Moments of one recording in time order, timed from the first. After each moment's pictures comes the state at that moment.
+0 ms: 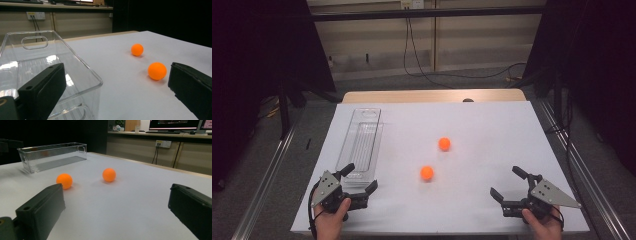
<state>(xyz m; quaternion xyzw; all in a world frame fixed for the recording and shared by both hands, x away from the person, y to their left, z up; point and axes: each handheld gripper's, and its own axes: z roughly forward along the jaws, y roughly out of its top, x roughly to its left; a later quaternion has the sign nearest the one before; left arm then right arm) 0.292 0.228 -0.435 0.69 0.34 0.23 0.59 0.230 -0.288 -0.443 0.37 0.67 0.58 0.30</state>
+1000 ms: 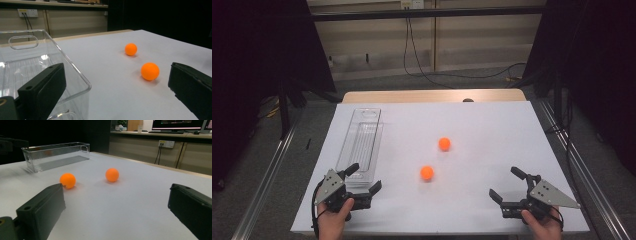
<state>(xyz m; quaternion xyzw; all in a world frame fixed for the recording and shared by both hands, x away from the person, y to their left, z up) 0.293 0.218 -0.431 0.70 0.34 0.21 0.59 0.229 -0.286 -0.443 0.36 0.67 0.58 0.30</state>
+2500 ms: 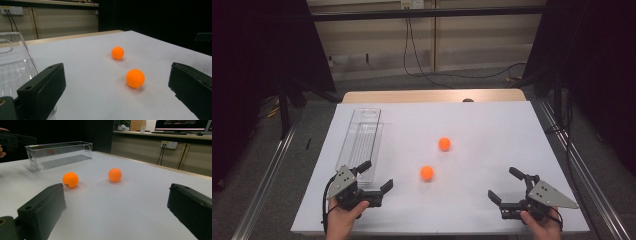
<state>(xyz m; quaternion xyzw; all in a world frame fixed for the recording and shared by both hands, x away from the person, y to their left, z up) 0.297 0.190 -0.423 0.71 0.32 0.18 0.60 0.228 -0.283 -0.442 0.35 0.68 0.58 0.29</state>
